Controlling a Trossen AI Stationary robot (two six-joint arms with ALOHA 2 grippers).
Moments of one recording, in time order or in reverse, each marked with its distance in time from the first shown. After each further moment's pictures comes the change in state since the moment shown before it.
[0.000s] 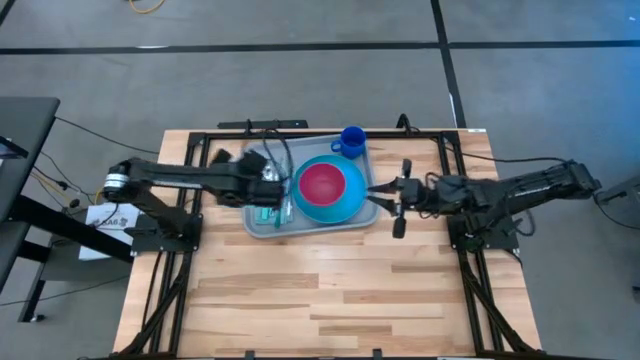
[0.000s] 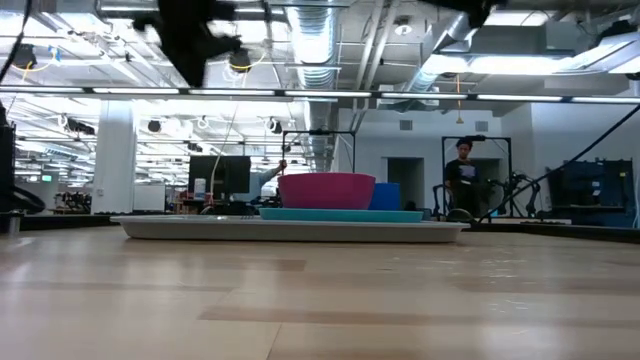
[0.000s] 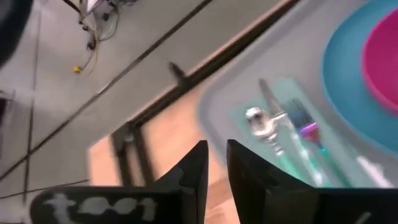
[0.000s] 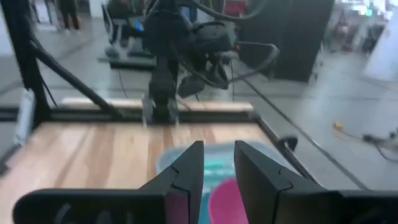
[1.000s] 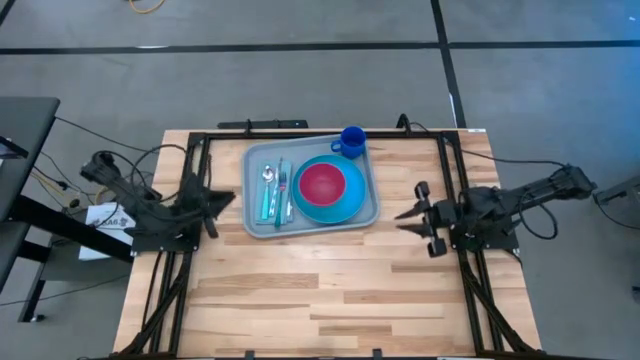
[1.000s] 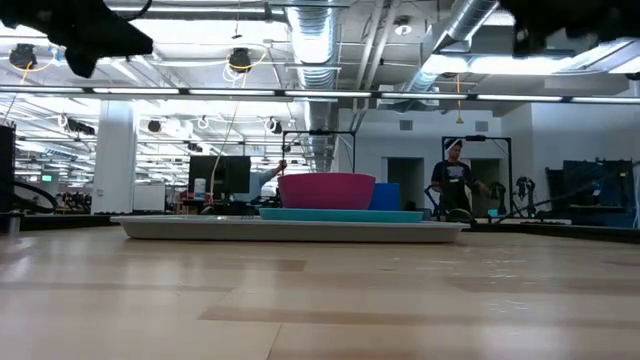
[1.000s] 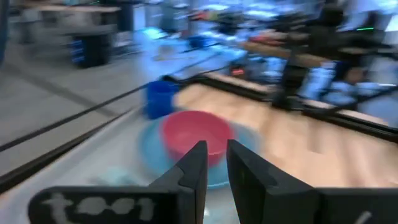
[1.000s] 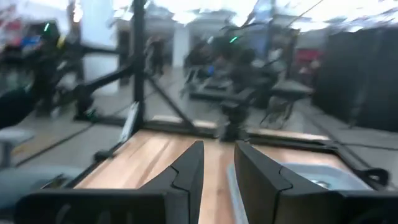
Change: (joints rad) left arm -0.601 -1.161 -0.956 1.126 -0.205 0.601; right arm 0.106 -0.446 -0.436 0.183 -0.236 -0.019
